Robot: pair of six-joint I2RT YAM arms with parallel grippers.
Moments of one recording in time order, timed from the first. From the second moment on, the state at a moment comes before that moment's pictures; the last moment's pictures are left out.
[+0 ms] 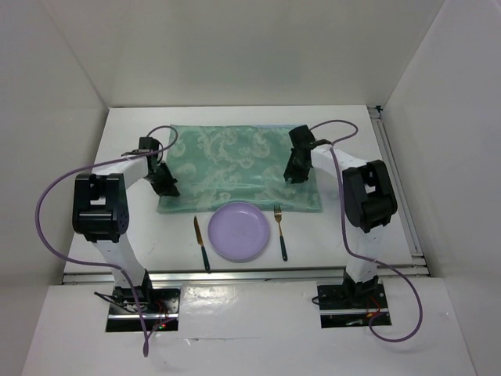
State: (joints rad) left arm 0.04 1.85 1.17 -0.55 0.18 -0.56; right arm 0.32 1.96 1.35 -0.51 0.04 0.67
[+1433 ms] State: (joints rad) left arm 0.01 1.36 1.17 -0.76 0.18 -0.50; right arm 0.74 1.61 0.86 -0.38 -0.08 0.81
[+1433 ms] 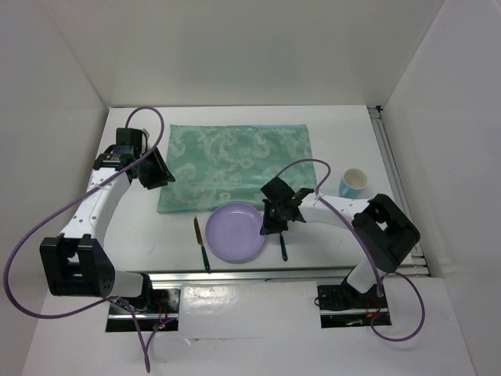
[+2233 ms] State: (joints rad) left arm -0.01 1.22 1.09 -0.80 0.17 -0.54; right arm 0.51 1.97 1.72 -0.61 0.04 0.68
